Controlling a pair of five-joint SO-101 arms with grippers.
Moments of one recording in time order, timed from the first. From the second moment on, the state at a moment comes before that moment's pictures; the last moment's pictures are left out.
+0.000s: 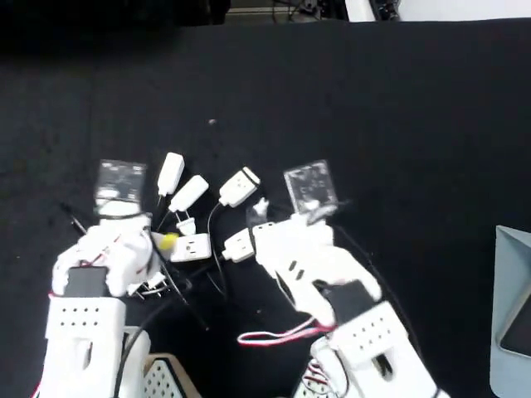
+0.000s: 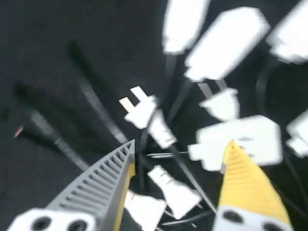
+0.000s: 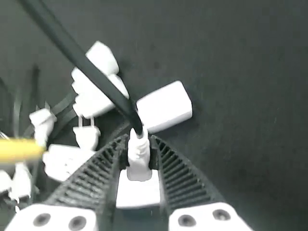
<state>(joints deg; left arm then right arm) -6.2 -66.9 72.7 57.6 -9.9 -26.9 -74.4 78.9 37.8 -13.8</state>
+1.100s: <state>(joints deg) 23.2 -10.2 45.1 47.5 -16.3 -6.9 -83.9 79.3 36.4 -23.7</state>
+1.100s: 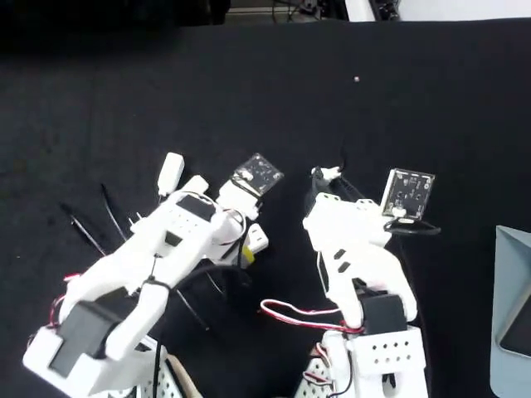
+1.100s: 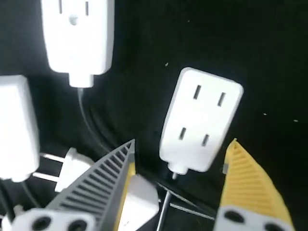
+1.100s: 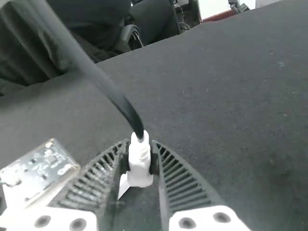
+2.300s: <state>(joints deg) 4.1 -35.2 37.8 57.6 -3.6 -34.5 -83.9 79.3 45.1 -8.4</state>
